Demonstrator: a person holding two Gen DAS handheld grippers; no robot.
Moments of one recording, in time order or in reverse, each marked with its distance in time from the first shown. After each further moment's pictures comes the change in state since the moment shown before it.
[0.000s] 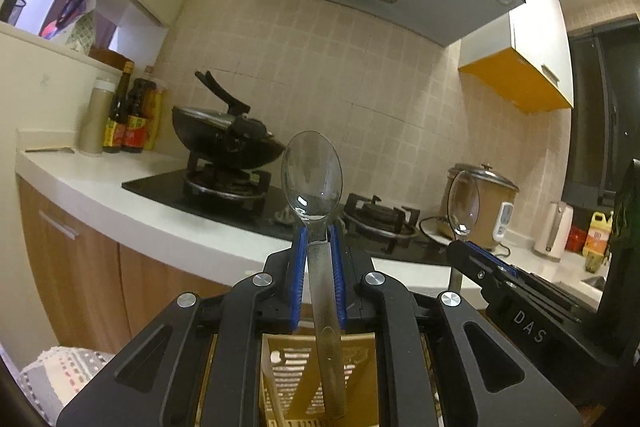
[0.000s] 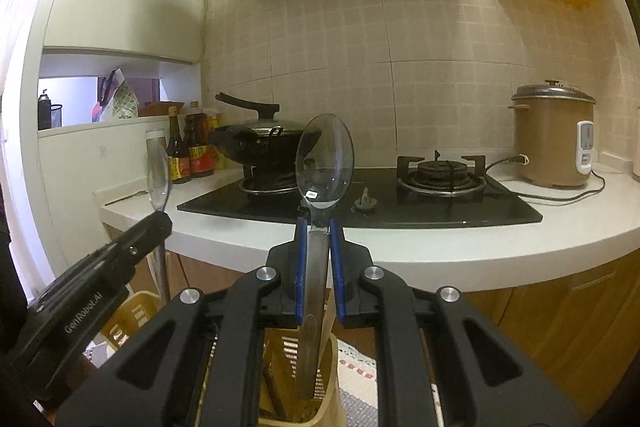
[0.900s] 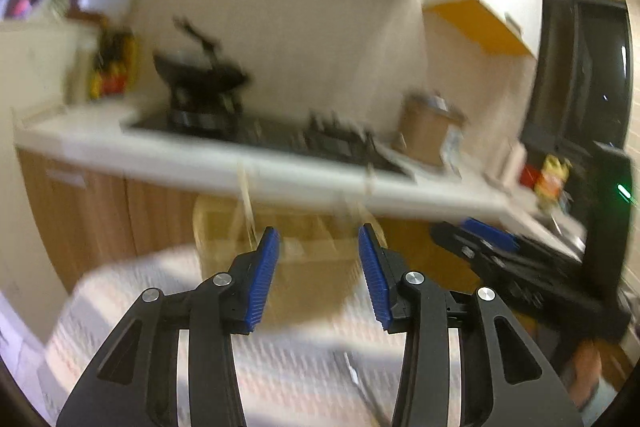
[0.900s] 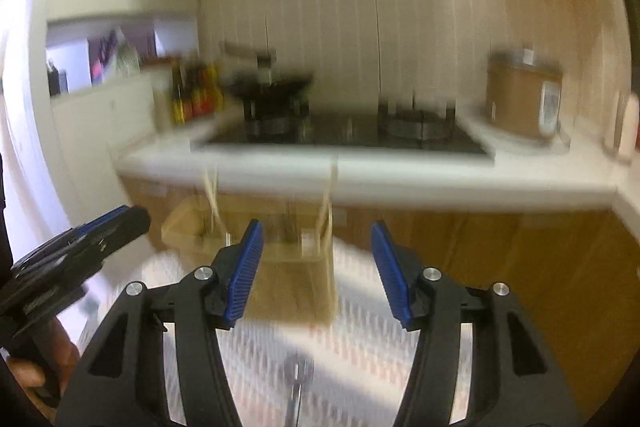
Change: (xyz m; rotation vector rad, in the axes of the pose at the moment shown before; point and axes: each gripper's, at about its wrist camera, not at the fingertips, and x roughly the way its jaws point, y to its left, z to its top) left arm -0.114 -0.006 0.004 0.019 0.362 -0.135; right arm -0.102 0.012 -0.006 0.026 0.366 -0.051
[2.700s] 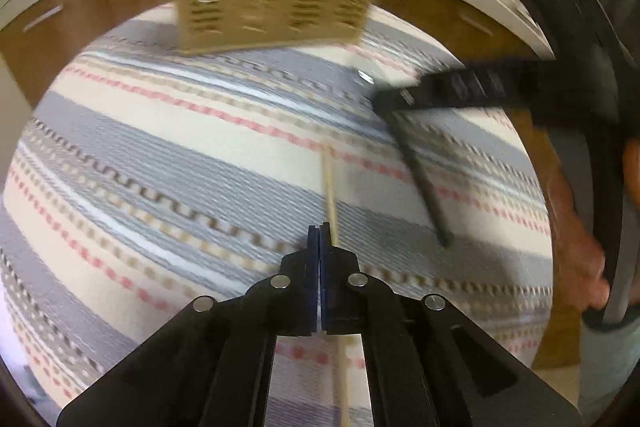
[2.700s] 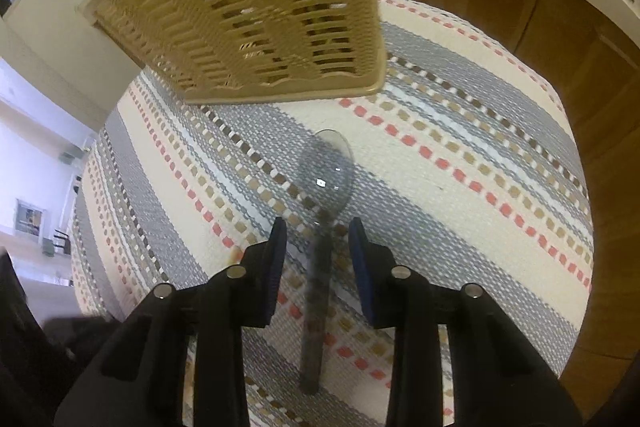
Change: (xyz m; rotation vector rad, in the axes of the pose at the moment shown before) left arm 0.045 0.007 -0.158 -0.028 0.642 0.063; right arm 0.126 0.019 -0.096 0.029 0.655 0.057
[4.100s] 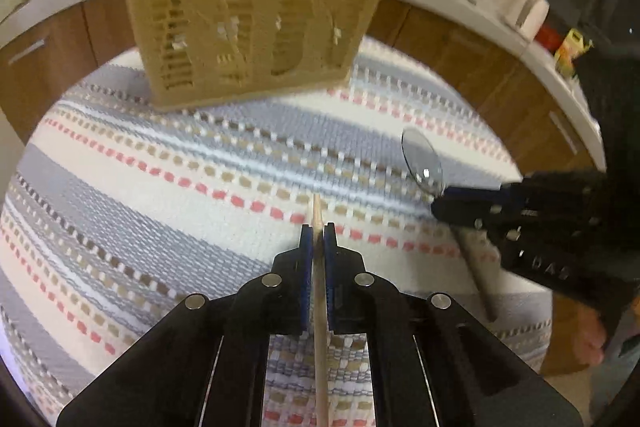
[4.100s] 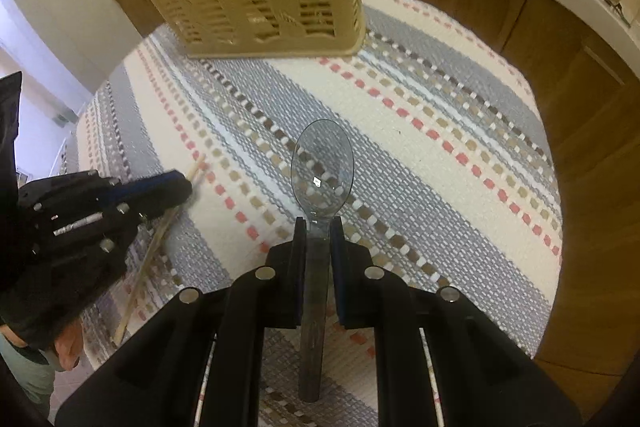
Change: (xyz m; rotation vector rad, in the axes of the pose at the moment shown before) left arm 0.001 -0.005 0.032 0.062 -0.094 -0.031; right arm -0.035 -0.020 -0.052 -0.098 -0.063 -0.021
